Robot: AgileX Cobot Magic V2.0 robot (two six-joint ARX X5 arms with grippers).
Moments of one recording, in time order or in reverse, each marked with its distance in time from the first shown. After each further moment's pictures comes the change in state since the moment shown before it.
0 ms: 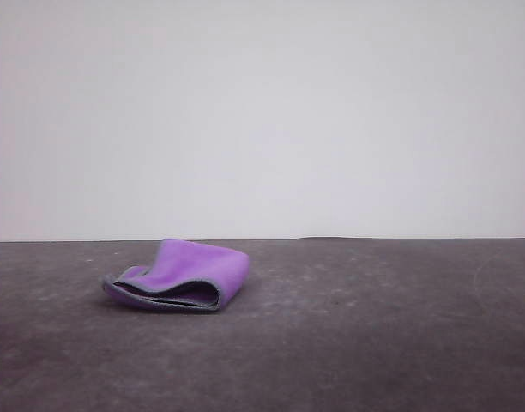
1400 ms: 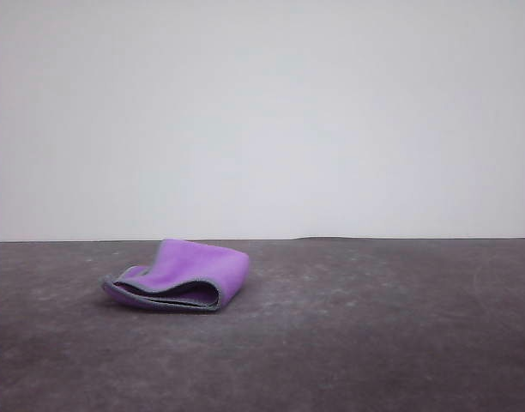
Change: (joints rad) left_arx 0.000 0.000 0.000 0.000 0.000 0.000; right_arx 0.000 0.000 0.000 0.001 0.000 0.000
